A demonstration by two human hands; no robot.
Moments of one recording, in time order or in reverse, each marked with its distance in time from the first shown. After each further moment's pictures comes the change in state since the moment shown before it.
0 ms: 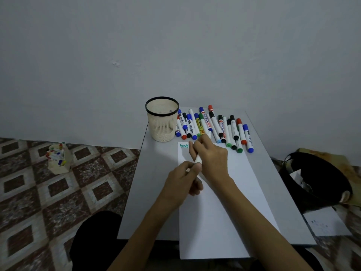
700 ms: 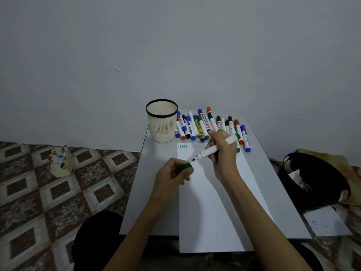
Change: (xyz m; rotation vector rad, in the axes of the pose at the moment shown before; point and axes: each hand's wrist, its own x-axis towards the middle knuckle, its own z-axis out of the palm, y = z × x) left_hand 0.000 -0.027 -0.015 -0.107 0.166 0.235; right_hand 0.029 -0.020 -0.058 1.299 0.145 1.036
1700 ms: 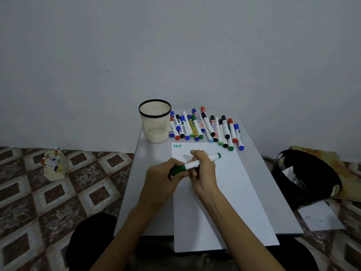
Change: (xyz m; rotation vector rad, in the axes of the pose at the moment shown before) left_hand 0.000 0.004 -0.009 0.584 0.066 0.507; right_hand -0.038 0.029 0.013 0.222 0.180 0.459
